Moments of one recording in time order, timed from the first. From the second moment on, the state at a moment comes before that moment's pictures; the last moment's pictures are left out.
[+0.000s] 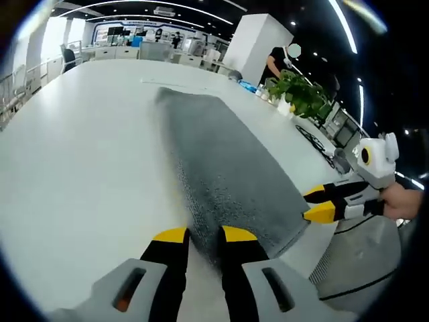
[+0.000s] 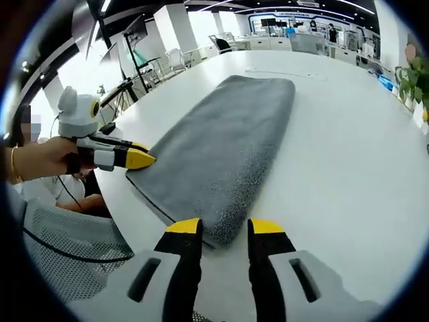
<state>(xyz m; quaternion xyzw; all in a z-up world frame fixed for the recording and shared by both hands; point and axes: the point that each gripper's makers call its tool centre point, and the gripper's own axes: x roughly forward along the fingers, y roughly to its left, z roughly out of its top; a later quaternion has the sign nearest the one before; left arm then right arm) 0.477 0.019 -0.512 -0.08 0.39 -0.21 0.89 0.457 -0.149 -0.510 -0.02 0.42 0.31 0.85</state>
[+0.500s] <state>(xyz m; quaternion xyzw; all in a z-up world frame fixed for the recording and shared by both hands) 0.463 0.016 -0.509 -0.05 0.39 -0.23 0.89 0.451 -0.144 -0.511 0.03 0.44 0.31 0.84</state>
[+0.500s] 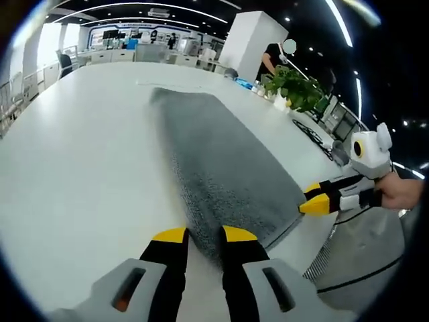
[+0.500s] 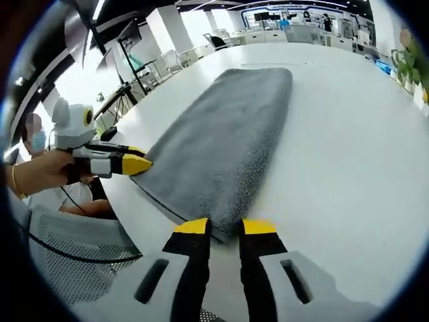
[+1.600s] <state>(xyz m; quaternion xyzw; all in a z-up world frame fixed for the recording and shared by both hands) 0.446 -0.020 -0.465 0.22 0.31 -0.27 0.88 0.477 -0.115 -0.436 0.11 0.35 0.33 0.87</state>
